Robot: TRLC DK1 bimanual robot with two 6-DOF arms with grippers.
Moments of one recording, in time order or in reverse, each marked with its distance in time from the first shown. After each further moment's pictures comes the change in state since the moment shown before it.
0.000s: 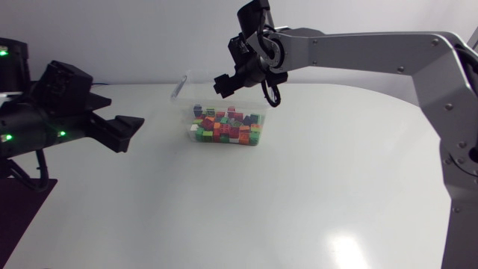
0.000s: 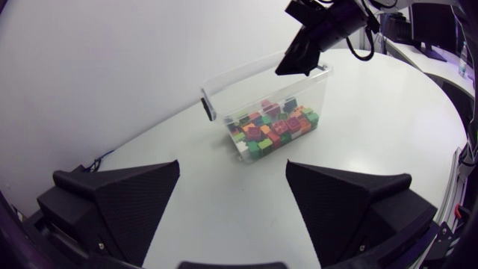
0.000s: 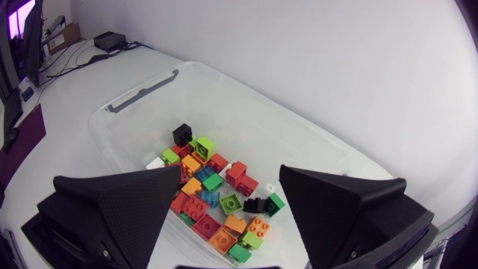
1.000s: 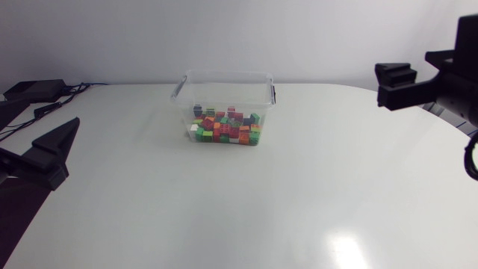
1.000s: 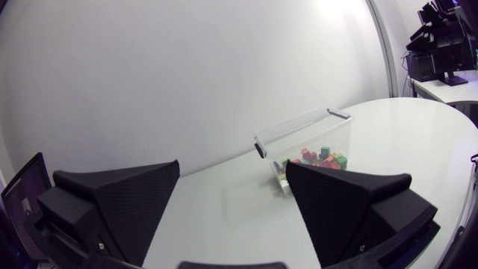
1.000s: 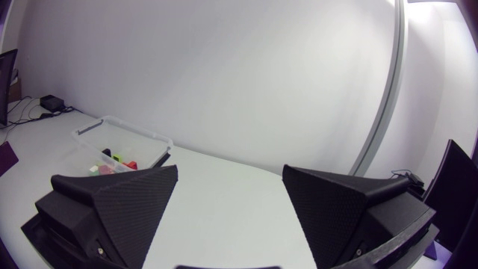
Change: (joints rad) left arm 0.129 -0.599 -0.263 0.051 0.000 -0.009; right arm -0.212 -1.308 -1.018 0.159 0.232 -0.083
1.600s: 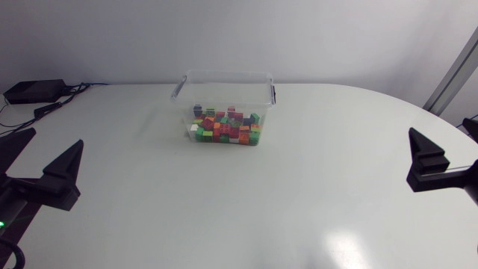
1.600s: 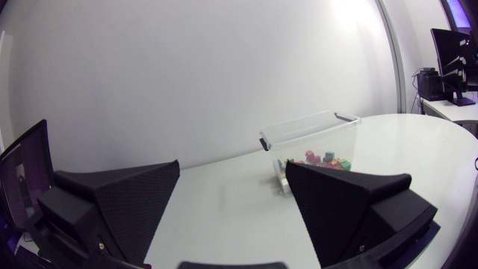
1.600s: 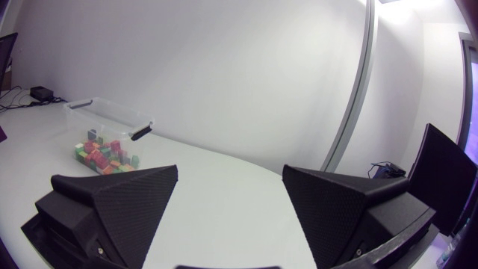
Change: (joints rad) left arm 0.047 -0.183 -0.217 0.094 -0.005 -0.106; right arm -0.134 -0.499 -0.383 -0.027 -0.057 -0.067
